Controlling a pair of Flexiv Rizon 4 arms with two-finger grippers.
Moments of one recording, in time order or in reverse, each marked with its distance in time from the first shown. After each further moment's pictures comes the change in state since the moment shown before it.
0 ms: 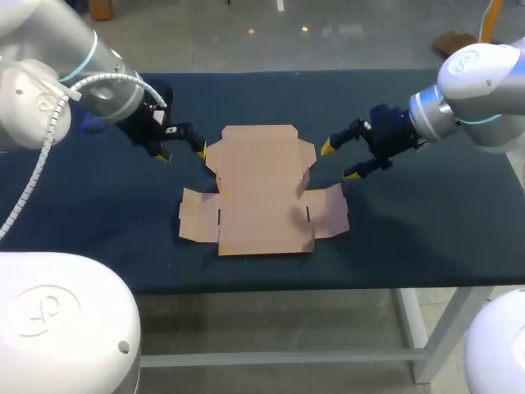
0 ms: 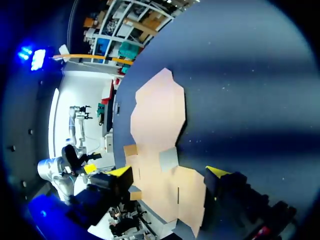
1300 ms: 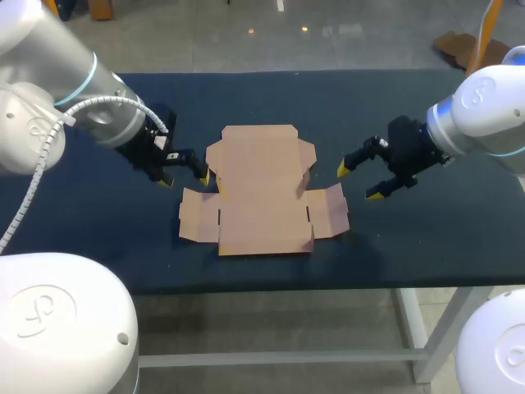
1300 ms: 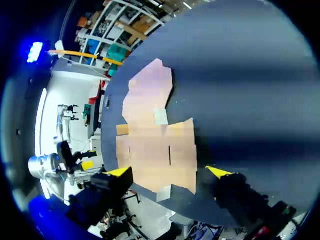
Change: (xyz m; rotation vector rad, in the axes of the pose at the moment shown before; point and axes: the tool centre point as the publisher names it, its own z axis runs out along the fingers) left arm 0.023 0.058 -0.003 -0.043 0.020 0.008; right arm 0.003 -0.086 -0.044 -0.054 -0.157 0.022
